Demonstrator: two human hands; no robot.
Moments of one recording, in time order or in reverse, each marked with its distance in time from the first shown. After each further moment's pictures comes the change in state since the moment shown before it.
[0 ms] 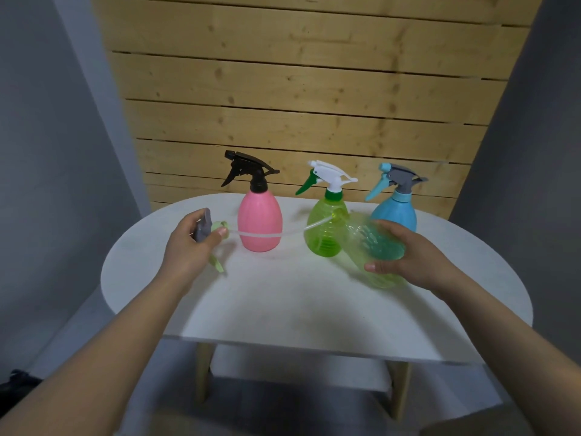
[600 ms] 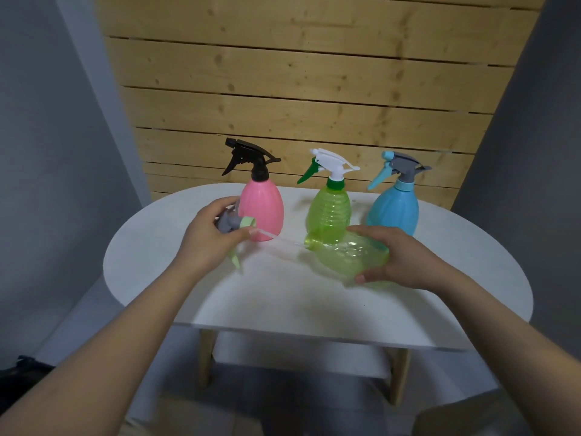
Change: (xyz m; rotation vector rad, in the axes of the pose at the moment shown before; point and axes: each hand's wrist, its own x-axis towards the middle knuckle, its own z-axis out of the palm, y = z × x) left_hand -0.018 0.025 0.012 0.137 -0.164 0.210; right_hand -0.009 -0.013 0.013 -0.312 -0.167 -0.170
